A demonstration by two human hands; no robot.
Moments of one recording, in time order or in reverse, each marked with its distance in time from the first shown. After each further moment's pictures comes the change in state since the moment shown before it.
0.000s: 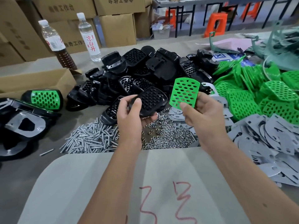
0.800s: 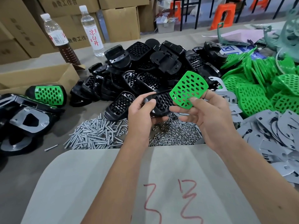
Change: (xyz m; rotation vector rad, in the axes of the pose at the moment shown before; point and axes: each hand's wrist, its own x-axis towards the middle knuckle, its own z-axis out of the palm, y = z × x) left_hand -0.001 -0.007 0.002 0.062 -0.130 -0.077; right_hand -0.005 -0.014 0.006 0.288 -0.055 0.226
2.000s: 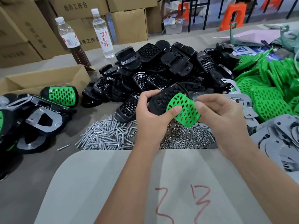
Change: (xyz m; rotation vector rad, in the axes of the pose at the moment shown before) left_hand -0.002 -0.004 -0.005 0.132 -0.019 0.245; right_hand 0.006 0.019 -0.013 -0.319 0.066 -0.174
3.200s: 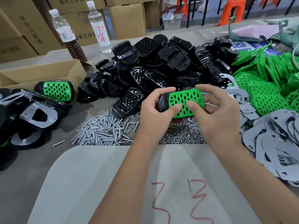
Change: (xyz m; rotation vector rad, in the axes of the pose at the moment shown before) left_hand -0.004 0.004 0.005 0.026 -0.190 -0.087; right_hand -0.009 -0.001 0.013 -0.367 0.153 -0.229
